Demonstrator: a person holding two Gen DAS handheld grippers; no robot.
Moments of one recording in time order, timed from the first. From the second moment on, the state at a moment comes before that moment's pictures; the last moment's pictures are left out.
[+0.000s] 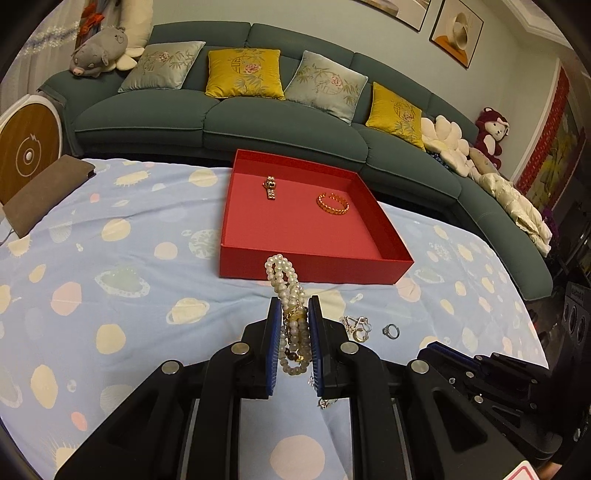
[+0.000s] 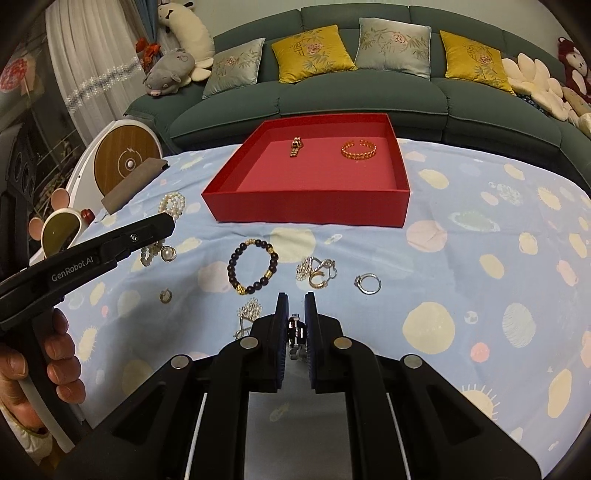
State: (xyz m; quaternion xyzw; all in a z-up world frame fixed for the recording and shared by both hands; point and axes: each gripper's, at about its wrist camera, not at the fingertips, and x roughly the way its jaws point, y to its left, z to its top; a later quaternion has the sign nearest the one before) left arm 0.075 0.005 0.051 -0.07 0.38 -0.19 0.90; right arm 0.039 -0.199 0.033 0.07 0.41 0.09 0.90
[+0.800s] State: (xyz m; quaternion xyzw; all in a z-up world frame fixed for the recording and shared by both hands) left arm 0.167 -0.011 0.095 -0.02 0.36 -0.17 0.92; right arm 0.126 -0.224 0.108 0.07 0.33 0.07 0.94
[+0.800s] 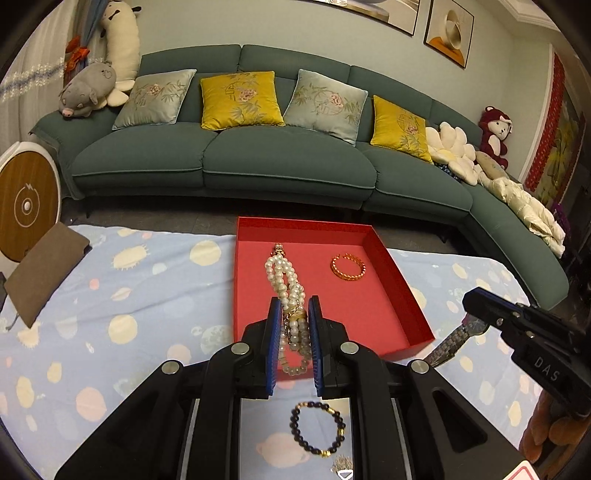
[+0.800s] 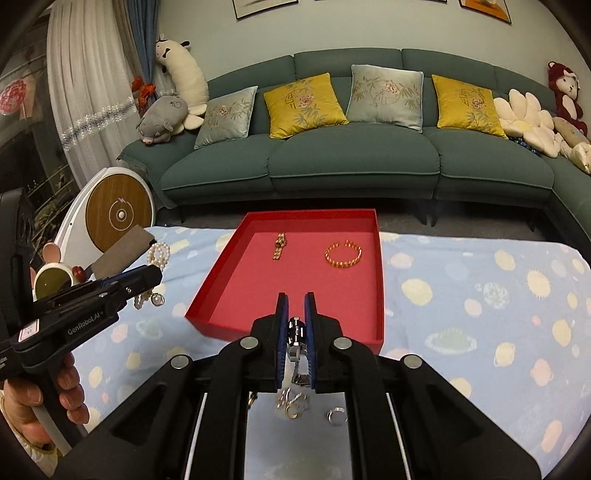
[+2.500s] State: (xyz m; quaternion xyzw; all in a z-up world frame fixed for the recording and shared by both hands) left arm 0.153 -0.002 0.062 -0.01 0.40 -0.12 0.91; right arm 0.133 -0.214 0.076 0.02 0.37 0.04 0.93
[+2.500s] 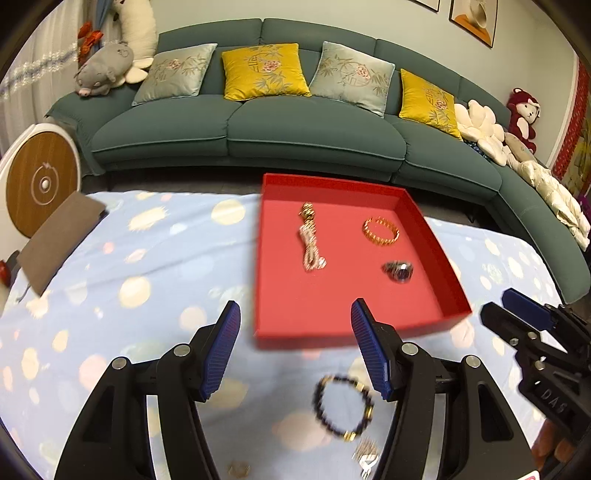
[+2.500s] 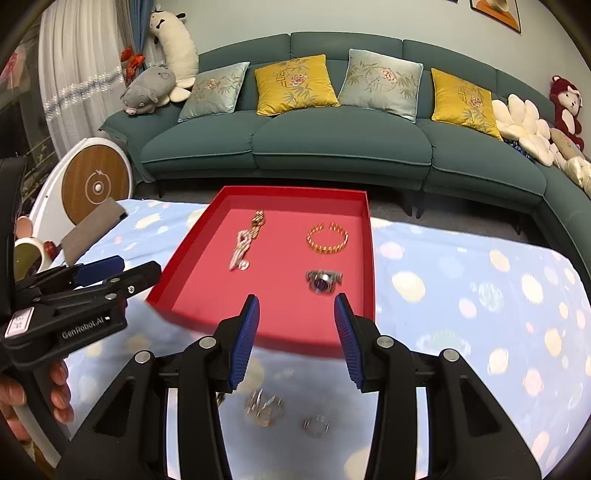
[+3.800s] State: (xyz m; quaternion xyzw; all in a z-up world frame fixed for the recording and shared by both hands) left arm 0.120 -0.020 -0.037 -0.03 0.46 -0.12 0.88; right arm 0.056 -0.224 0.001 0.05 0.45 0.02 0.89
